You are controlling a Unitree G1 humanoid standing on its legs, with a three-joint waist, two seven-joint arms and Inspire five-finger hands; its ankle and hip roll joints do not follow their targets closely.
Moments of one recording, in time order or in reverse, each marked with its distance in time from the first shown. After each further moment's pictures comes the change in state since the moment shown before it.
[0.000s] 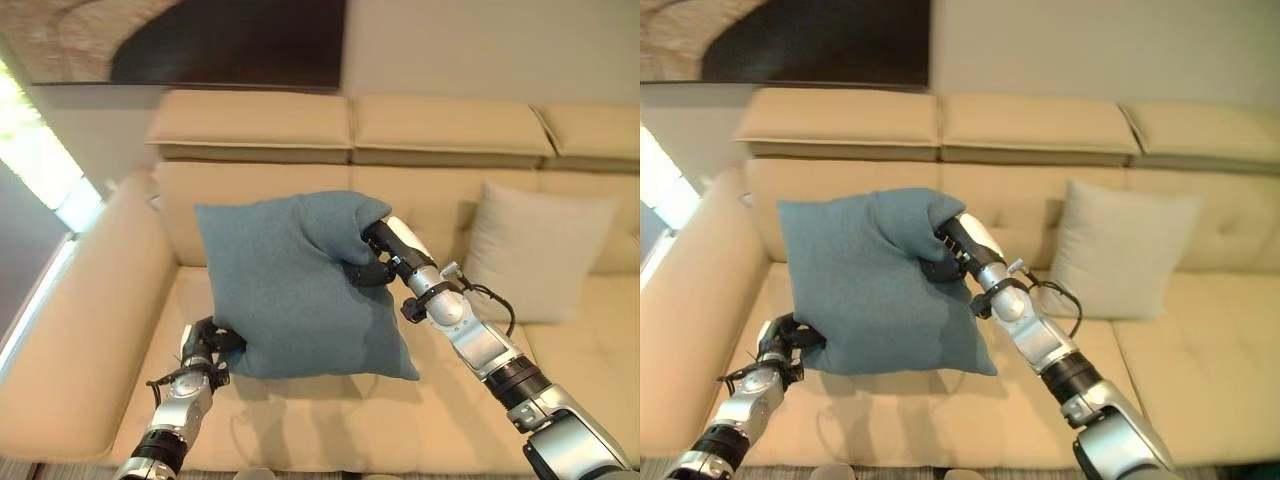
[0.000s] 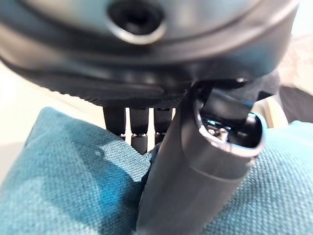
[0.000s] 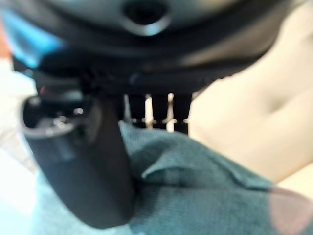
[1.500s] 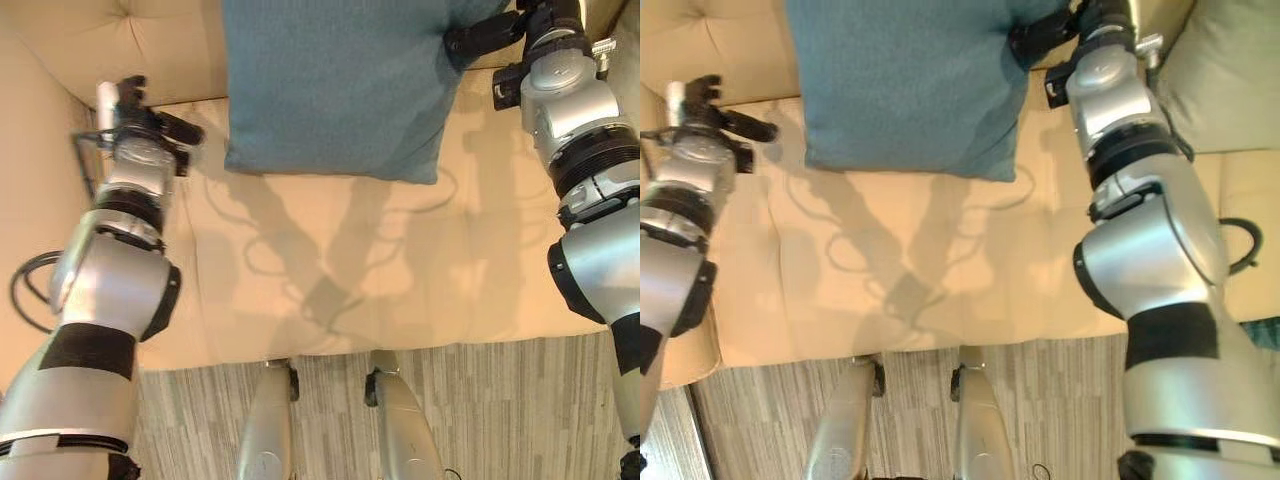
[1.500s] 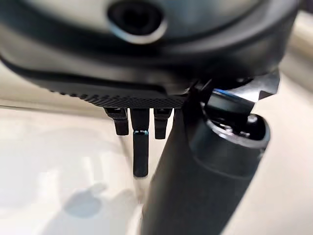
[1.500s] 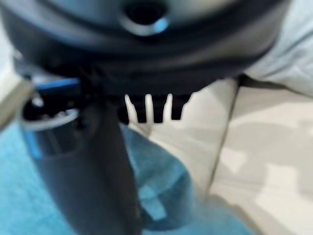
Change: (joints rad) left arm -1.258 0.285 -0.186 0.819 0.062 0.105 0.019; right arm -1.057 -0.066 0.146 0.853 0.645 0.070 -0.157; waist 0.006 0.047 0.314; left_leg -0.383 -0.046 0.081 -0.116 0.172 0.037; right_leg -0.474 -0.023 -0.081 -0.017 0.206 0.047
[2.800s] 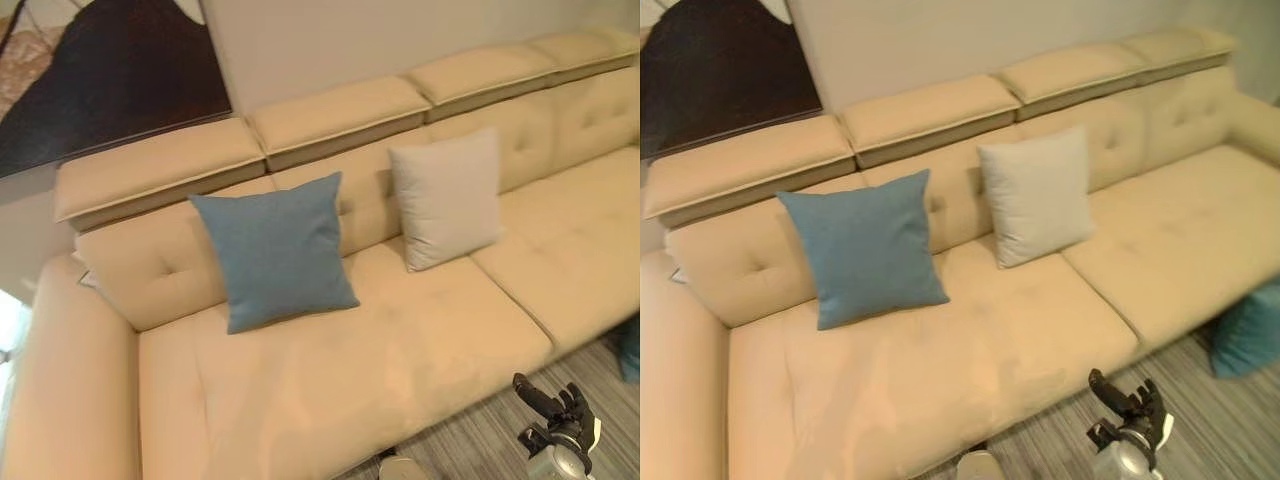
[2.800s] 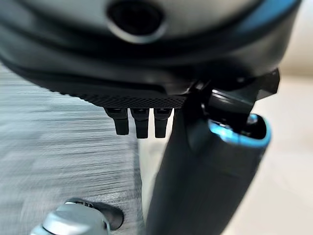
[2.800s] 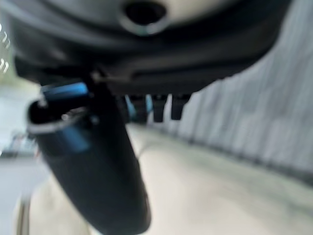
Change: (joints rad) left arm 1.454 -0.503 0.497 -0.006 0.203 -0.053 -0.113; right arm 1.734 0.358 -0.961 -0.514 0.003 -0.224 -0.067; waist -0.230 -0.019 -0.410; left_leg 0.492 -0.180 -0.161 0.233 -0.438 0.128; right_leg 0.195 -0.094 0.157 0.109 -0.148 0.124
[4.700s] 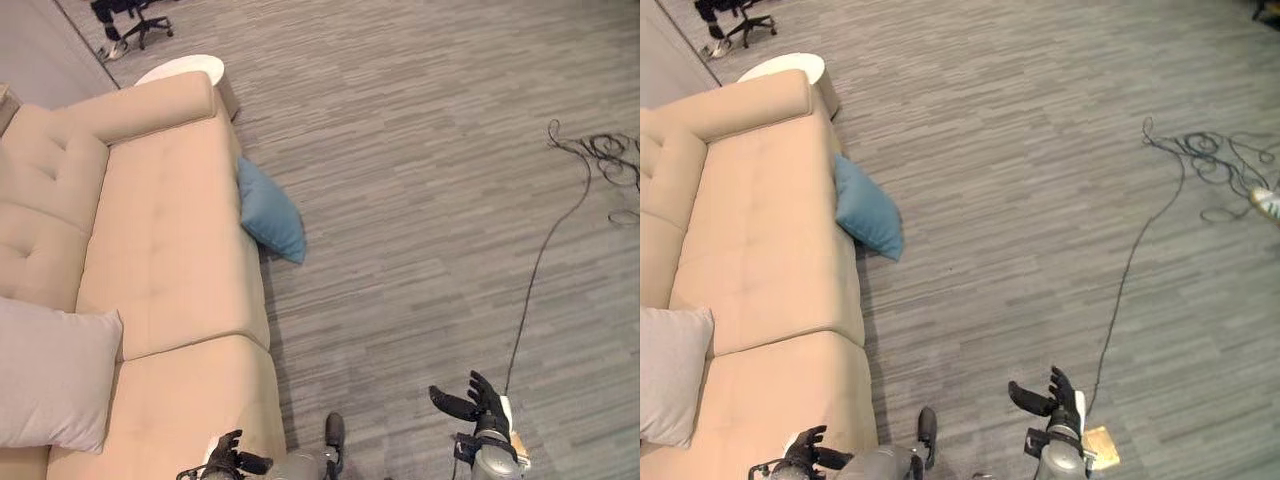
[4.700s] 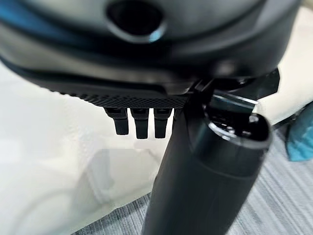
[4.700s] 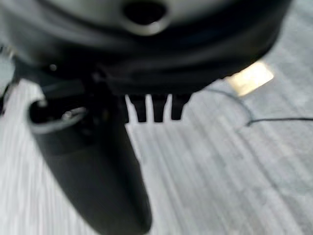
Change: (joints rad) left arm -0.005 0.016 -0.280 -0.212 0.249 -0.048 0.043; right arm 0.001 -0.003 0.420 -0.099 -0.287 0.061 0.035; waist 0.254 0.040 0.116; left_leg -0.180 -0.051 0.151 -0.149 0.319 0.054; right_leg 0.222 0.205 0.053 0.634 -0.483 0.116
